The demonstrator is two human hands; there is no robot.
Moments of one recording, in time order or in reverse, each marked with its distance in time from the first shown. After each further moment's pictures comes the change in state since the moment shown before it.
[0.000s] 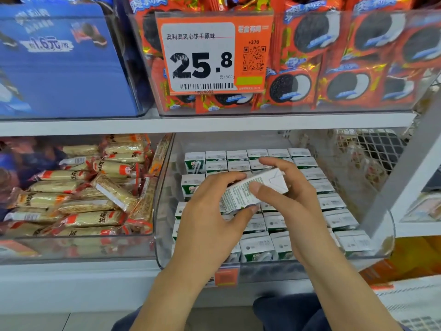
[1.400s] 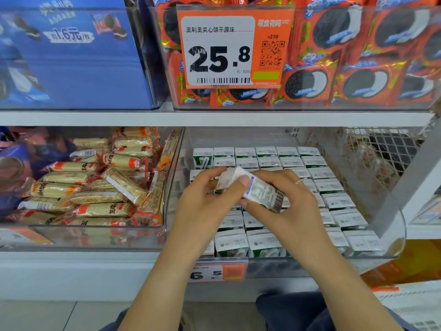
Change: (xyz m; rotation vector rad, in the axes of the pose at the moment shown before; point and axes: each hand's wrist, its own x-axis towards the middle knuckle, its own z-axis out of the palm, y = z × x) left_hand 0.007 0.004 -0.022 -0.536 -0.071 -0.542; right_hand -0.007 0.010 0.008 -0.563 -0.022 -0.195
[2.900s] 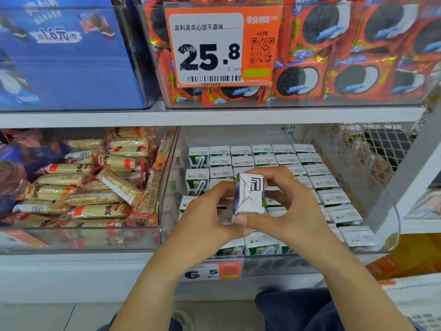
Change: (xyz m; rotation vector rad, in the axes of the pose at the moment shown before) left_hand 0.005 -0.019 -0.010 0.505 -0.280 0.120; right_hand -0.001 -0.010 -0.014 0.147 -0.161 0.005
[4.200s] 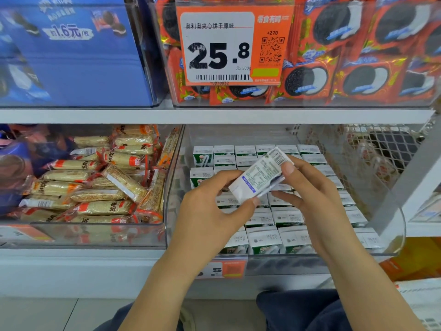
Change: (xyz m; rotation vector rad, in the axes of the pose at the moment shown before) left_hand -0.004 0.010 0.007 0.021 0.336 0.189; right_hand 0.009 0.003 -0.011 0.389 0.244 0.267
